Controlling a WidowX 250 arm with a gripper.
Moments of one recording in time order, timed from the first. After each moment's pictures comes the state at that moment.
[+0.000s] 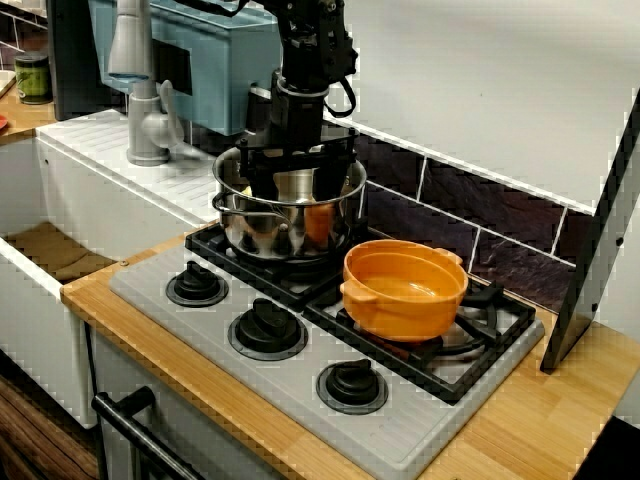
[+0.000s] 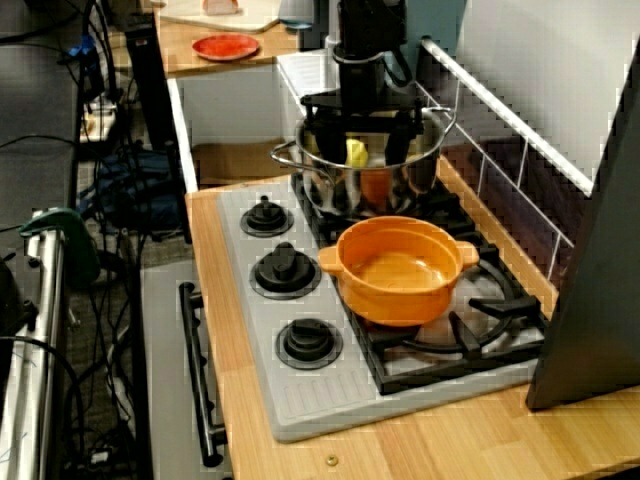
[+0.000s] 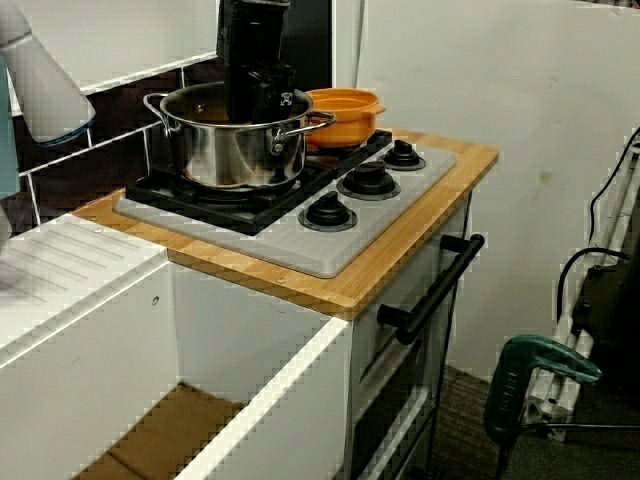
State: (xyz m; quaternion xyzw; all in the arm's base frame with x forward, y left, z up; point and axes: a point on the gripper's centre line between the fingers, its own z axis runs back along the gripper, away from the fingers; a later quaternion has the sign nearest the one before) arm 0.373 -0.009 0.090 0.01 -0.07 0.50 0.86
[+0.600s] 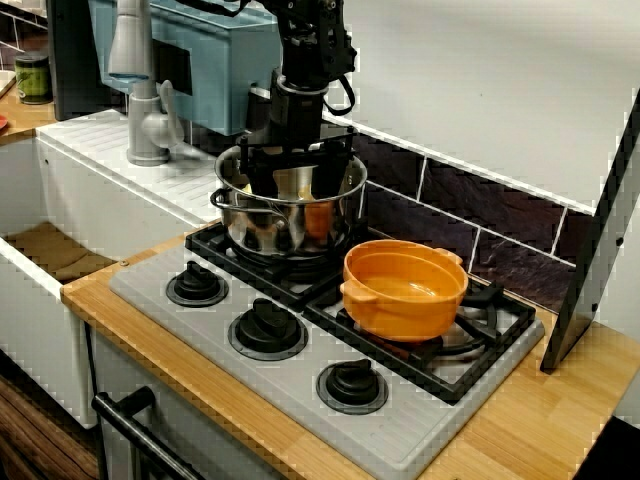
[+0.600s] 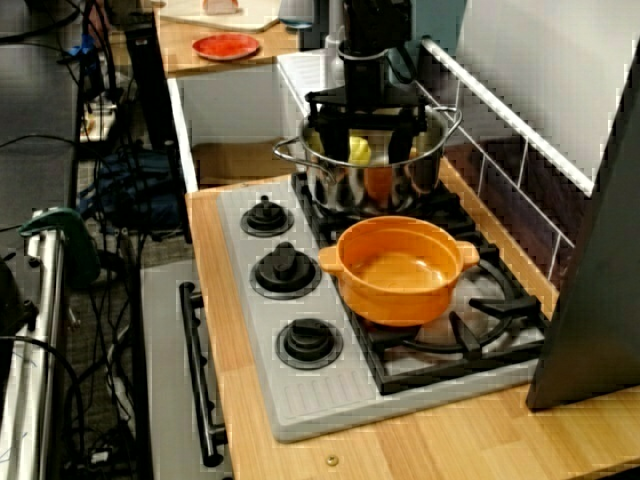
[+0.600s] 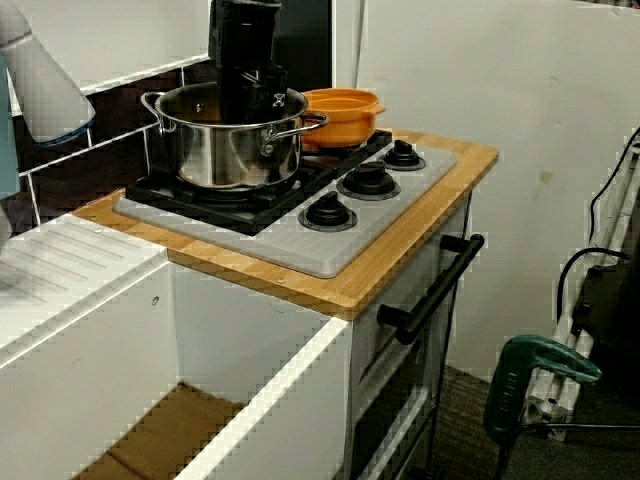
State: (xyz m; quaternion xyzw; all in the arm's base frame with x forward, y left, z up) arm 0.378 -0.006 0.088 0.01 -0.07 0.50 0.86
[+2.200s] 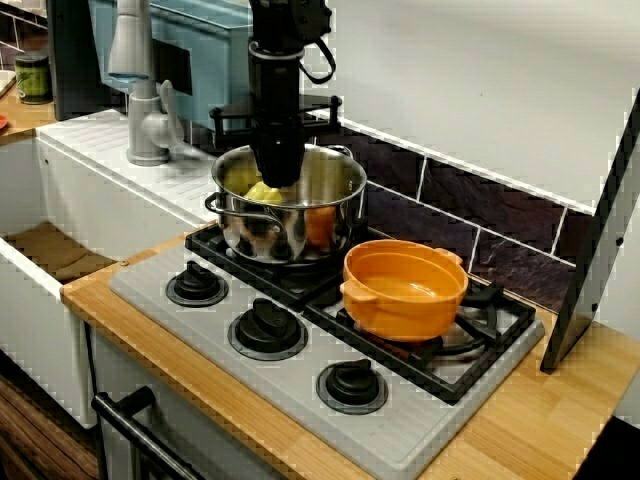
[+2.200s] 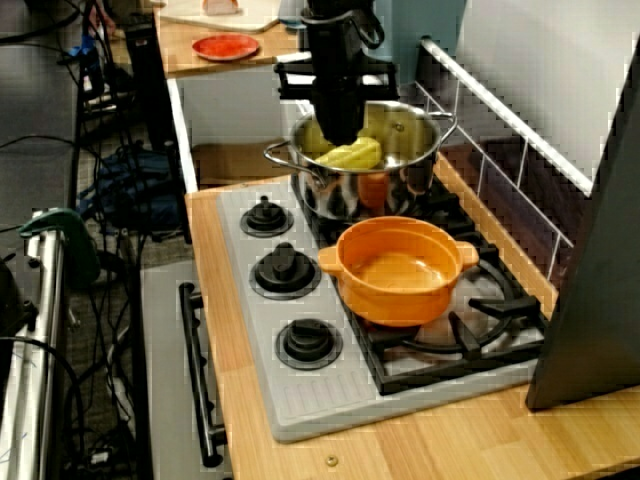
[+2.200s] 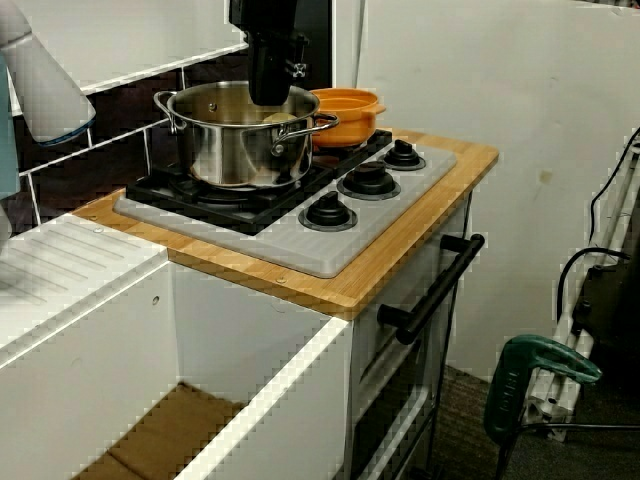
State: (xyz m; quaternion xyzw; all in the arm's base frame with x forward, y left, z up) arm 0.354 -0.004 0.121 -0.01 -0.07 0.47 0.88
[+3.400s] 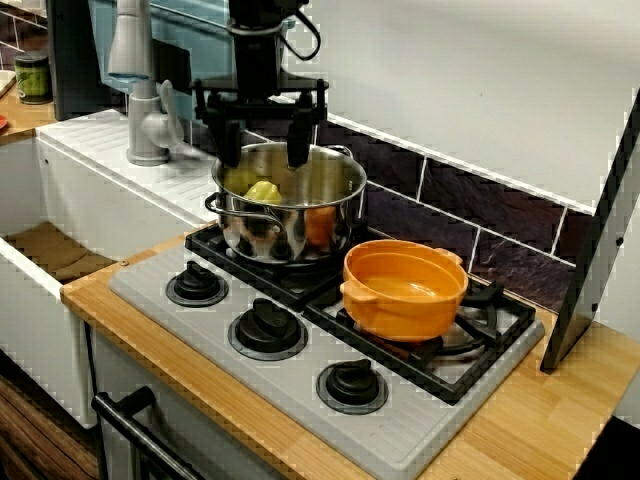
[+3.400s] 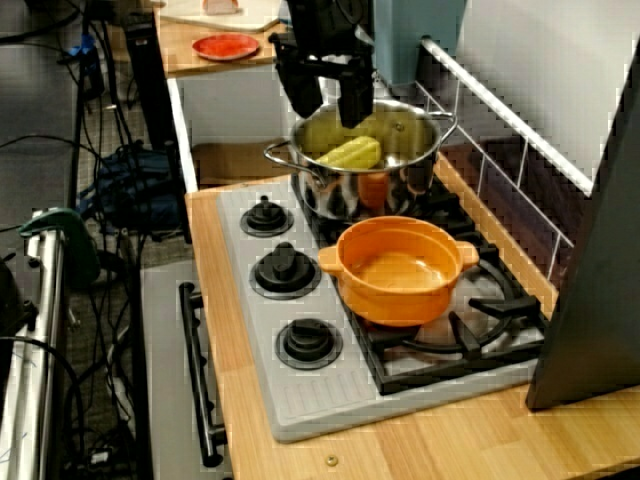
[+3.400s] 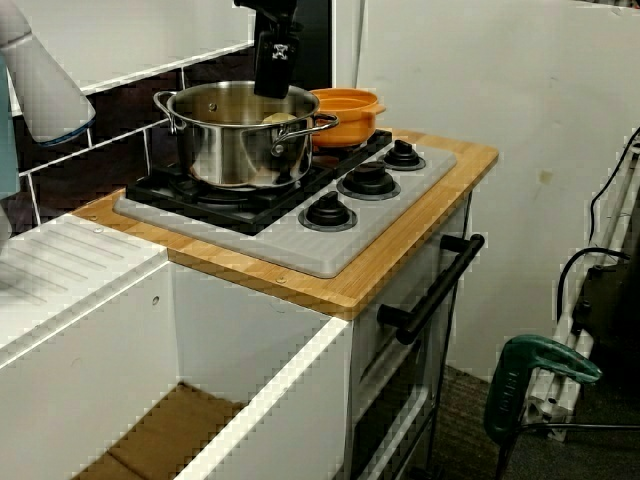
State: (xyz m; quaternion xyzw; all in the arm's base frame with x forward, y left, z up) arm 0.348 0.002 0.139 -0.02 -0.09 0.30 0.95
